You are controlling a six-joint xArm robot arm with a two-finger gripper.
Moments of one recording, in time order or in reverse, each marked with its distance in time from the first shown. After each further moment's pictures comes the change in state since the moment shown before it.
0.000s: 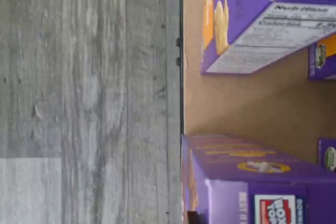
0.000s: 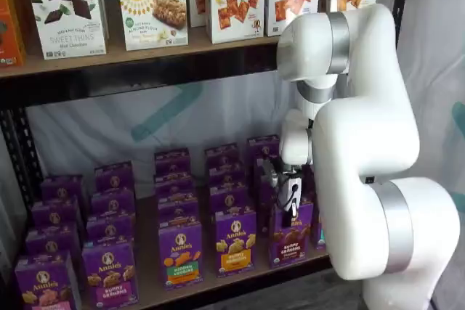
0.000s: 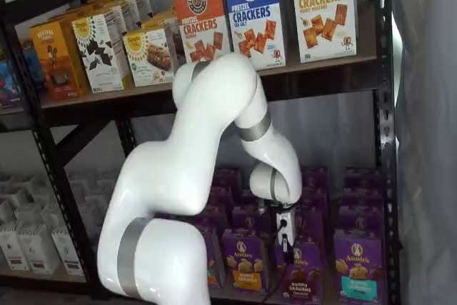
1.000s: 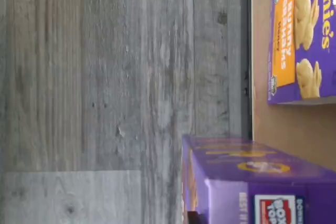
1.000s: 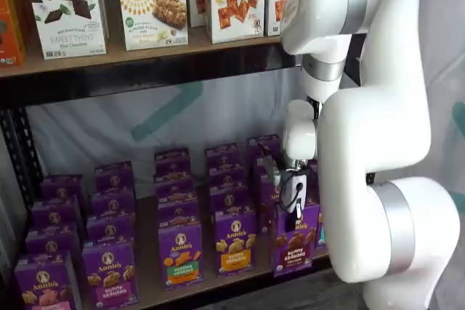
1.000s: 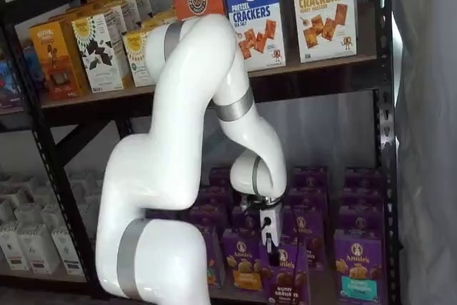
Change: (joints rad) arm 0.037 -0.316 0.400 0.006 -0.060 0.027
